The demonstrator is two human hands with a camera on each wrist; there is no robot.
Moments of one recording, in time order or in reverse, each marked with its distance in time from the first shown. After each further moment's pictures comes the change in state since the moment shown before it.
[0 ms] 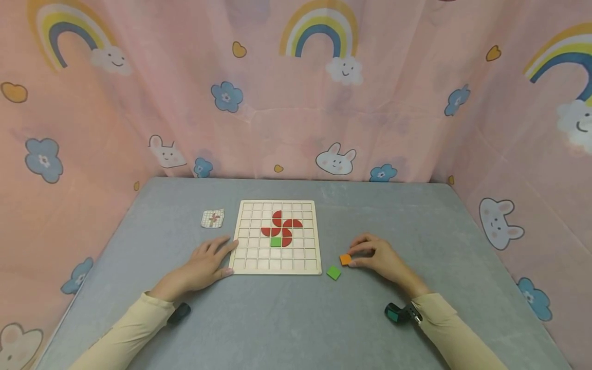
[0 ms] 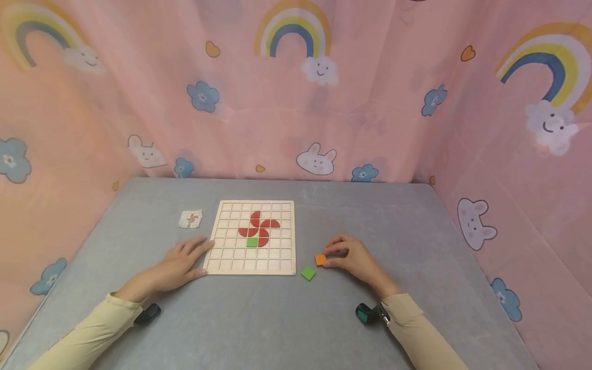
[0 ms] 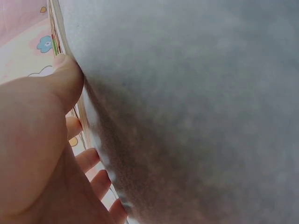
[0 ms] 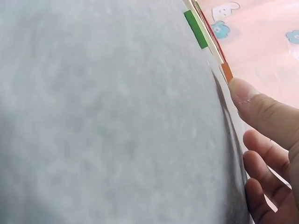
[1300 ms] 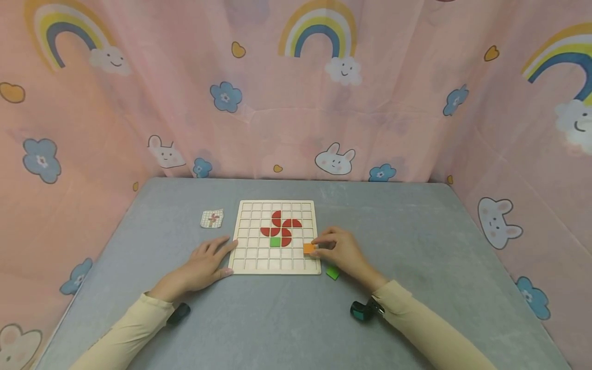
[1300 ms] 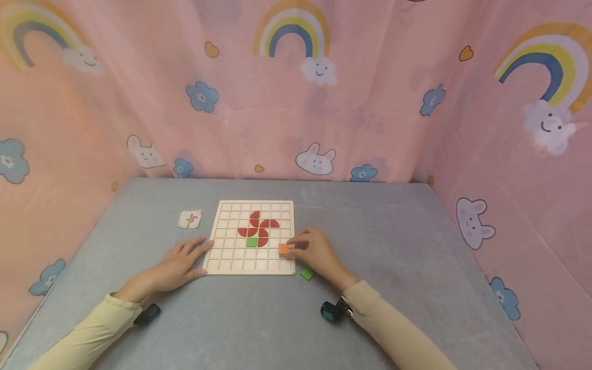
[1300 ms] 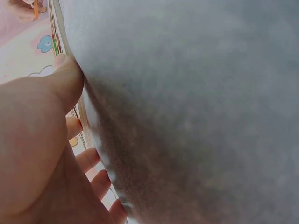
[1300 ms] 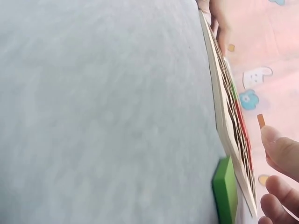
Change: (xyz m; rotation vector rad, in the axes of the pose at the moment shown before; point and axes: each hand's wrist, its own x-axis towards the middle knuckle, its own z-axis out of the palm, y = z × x) left_hand 0.001 -0.001 0.000 -0.004 0.003 0.004; right_hand 0.042 -0.060 0.056 0.011 0.088 -0.001
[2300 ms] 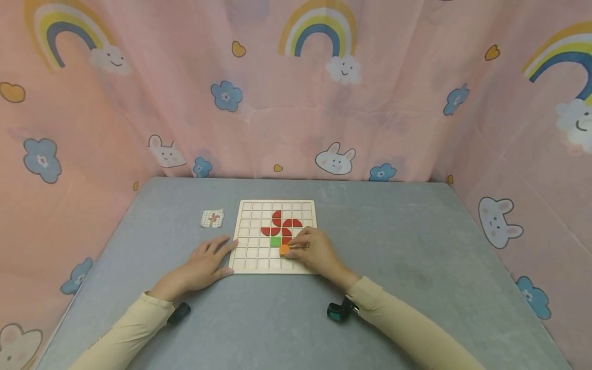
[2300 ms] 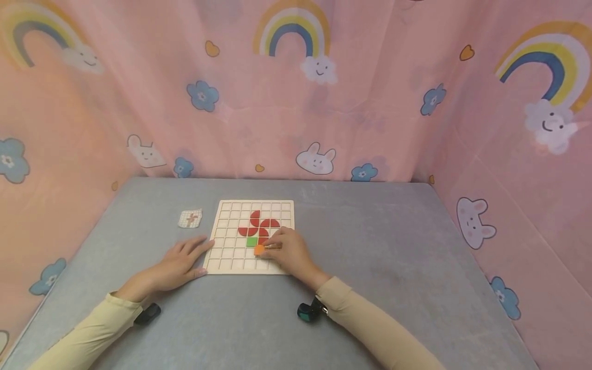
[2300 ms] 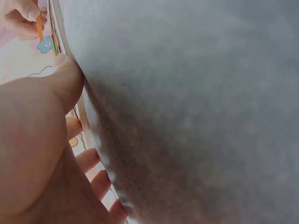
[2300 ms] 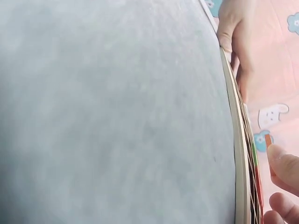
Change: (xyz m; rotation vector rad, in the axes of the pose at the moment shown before) left_hand -0.002 0.003 -0.003 0.010 -0.006 -0.002; right_hand 0.018 -0.034 0.046 0.015 0.035 -0.079
